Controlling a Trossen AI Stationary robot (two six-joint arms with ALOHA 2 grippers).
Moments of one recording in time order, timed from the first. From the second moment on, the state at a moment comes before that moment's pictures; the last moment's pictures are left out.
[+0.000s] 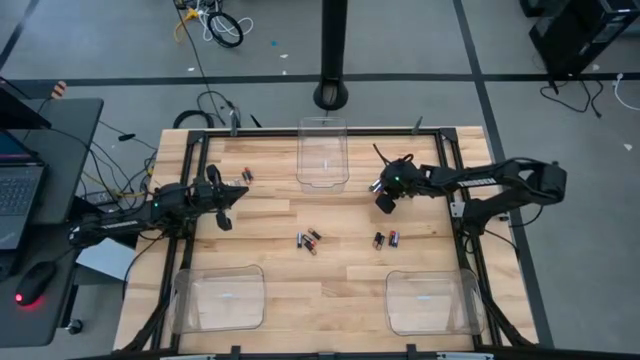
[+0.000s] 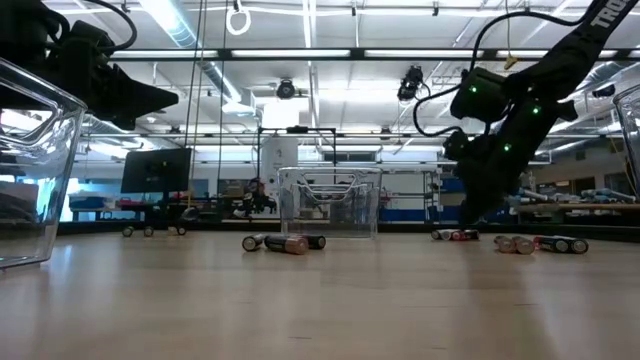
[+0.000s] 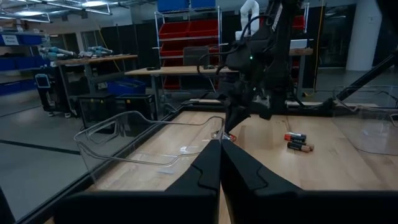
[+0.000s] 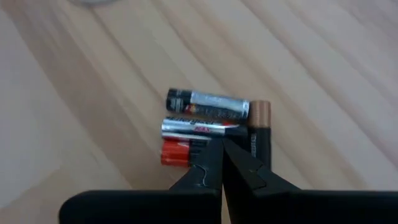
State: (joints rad) left arm 0.17 0.01 0.01 0.08 -0.13 0.05; right arm -0.42 1.35 0.46 -0.10 0.16 0.21
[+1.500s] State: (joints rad) left arm 0.17 0.01 0.01 0.08 -0.13 0.05; right arm -0.37 1.46 0.65 -0.53 0.08 0.13
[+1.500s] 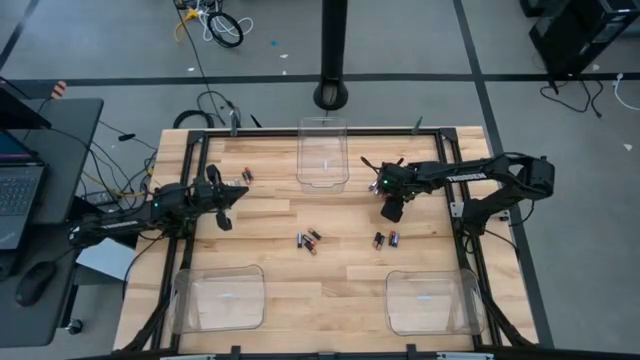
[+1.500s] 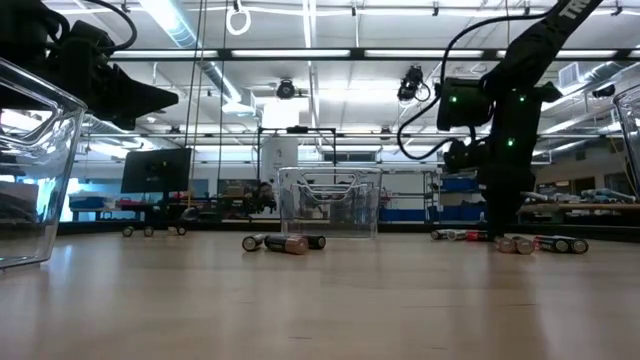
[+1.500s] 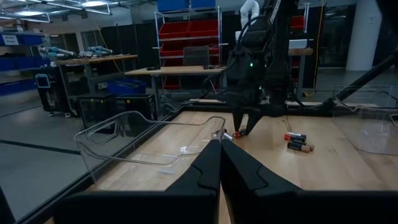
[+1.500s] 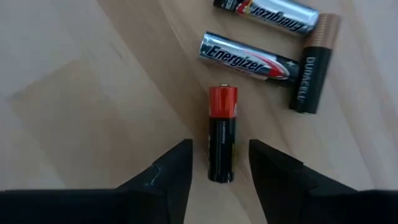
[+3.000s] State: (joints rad) left arm 0.17 0.01 0.01 0.08 -0.13 0.05; right arm 0.48 1.44 1.27 -1.23 -0.14 1.46
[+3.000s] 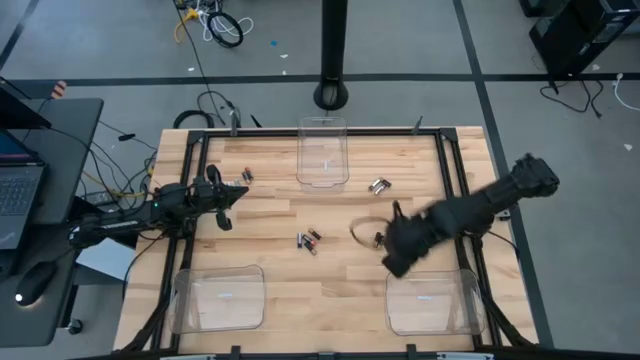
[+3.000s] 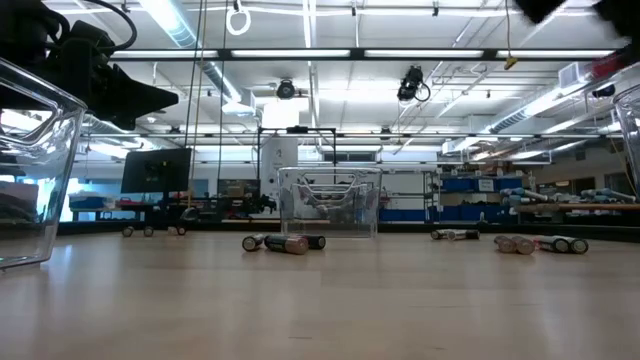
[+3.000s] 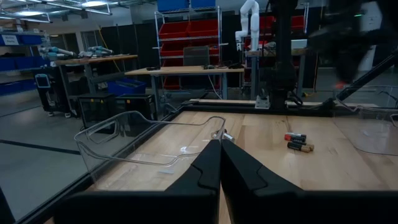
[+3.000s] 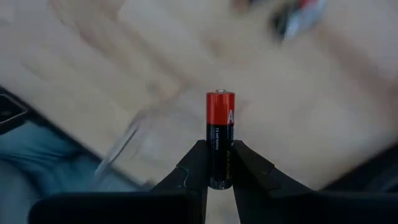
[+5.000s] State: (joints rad) left arm 0.17 0.01 0.01 0.08 -0.13 0.05; right arm 0.90 1.70 0.93 -0.71 -0.12 2.31
